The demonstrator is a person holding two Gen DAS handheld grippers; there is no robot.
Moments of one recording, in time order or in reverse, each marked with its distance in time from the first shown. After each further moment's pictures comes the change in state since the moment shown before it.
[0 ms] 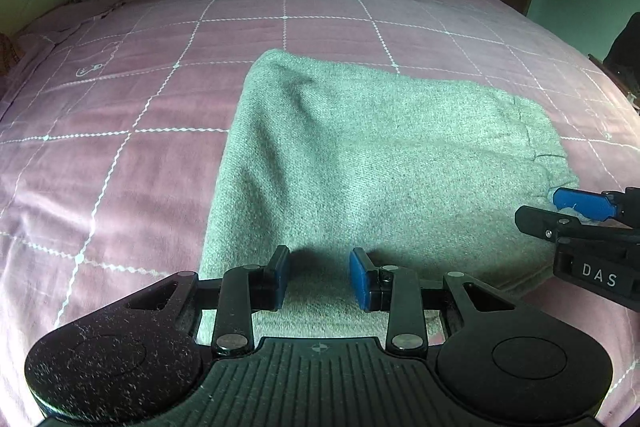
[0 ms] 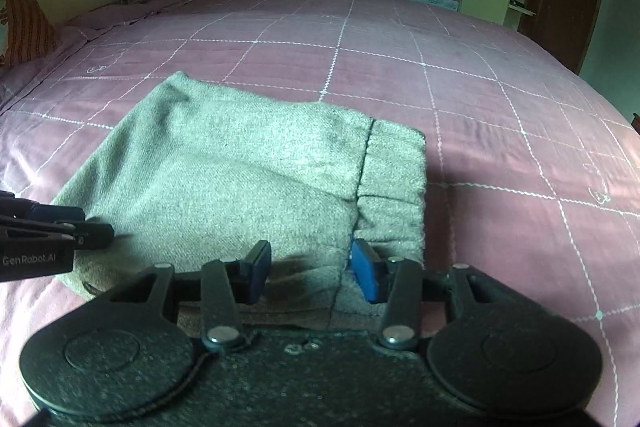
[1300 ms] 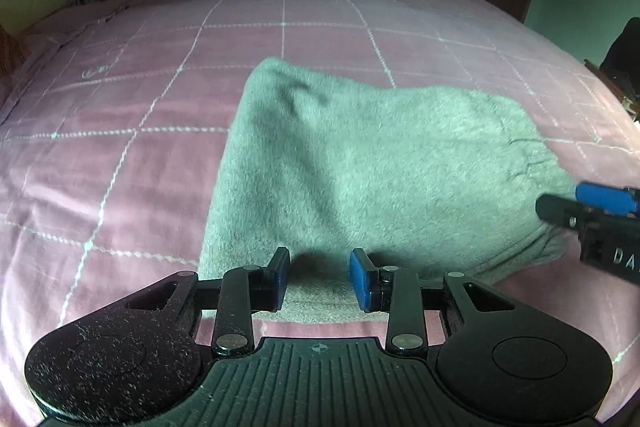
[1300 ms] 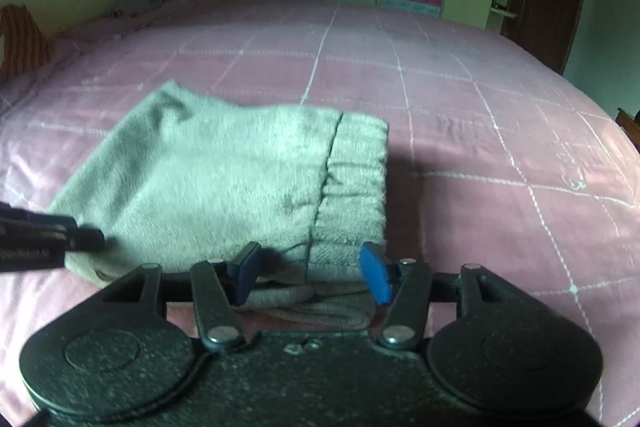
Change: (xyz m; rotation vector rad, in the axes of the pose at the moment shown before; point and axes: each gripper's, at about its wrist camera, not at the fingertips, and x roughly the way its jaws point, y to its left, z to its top) left arm -0.024 -0.005 -0.005 -0.002 -0.023 -0.015; right arm -0.034 -0.009 -0.014 0.052 -0.057 -0.029
